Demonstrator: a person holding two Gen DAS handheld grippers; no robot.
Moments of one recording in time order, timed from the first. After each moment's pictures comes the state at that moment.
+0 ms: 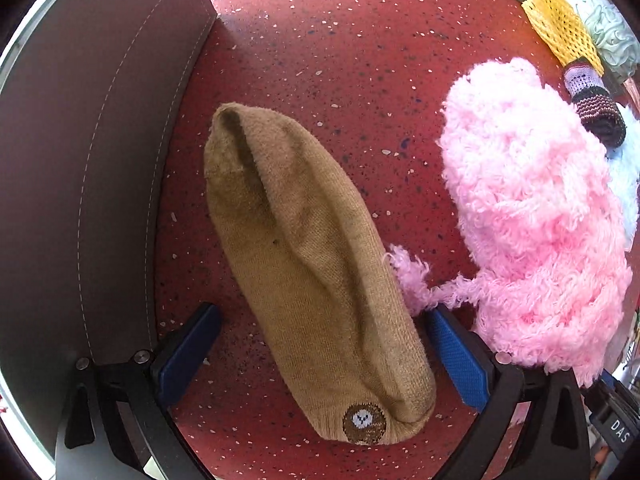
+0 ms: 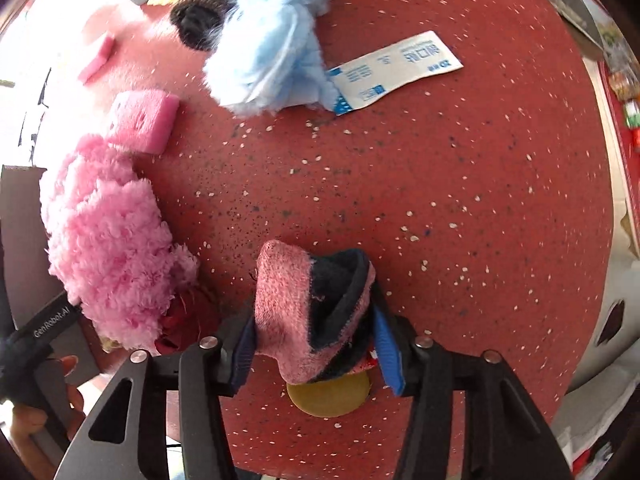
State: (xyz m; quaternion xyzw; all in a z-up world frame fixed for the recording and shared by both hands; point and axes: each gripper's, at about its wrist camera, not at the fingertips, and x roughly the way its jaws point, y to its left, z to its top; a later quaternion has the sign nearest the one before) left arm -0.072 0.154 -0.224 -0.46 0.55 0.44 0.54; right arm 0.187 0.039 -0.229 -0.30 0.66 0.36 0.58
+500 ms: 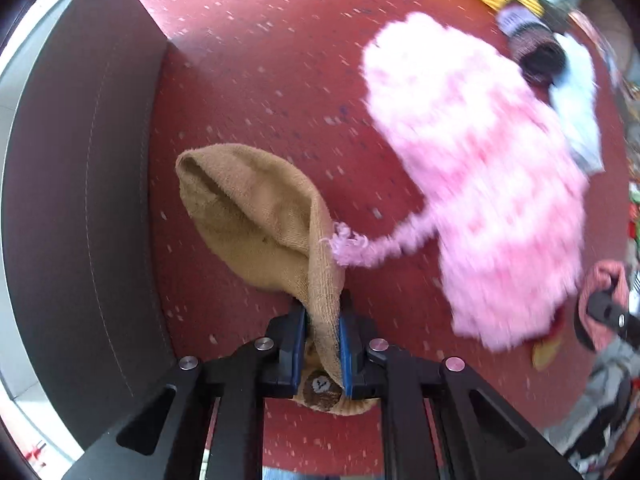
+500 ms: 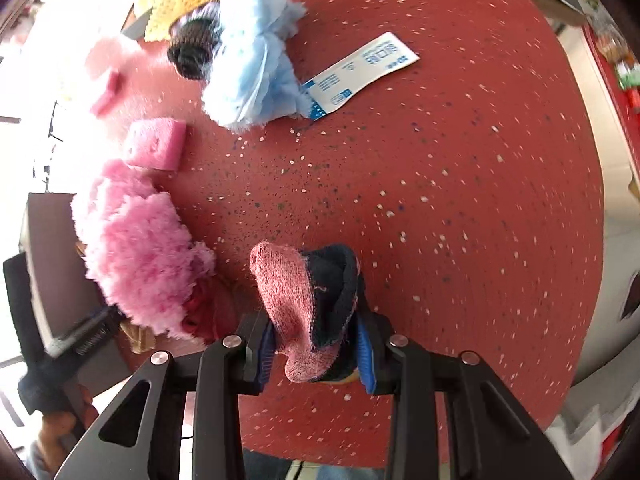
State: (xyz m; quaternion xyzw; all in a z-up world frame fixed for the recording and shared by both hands) left arm -0.061 0.133 -0.202 -0.42 0.59 0.36 0.58; right arm 0.175 0.024 -0.204 -0.22 0.69 0.36 0.58
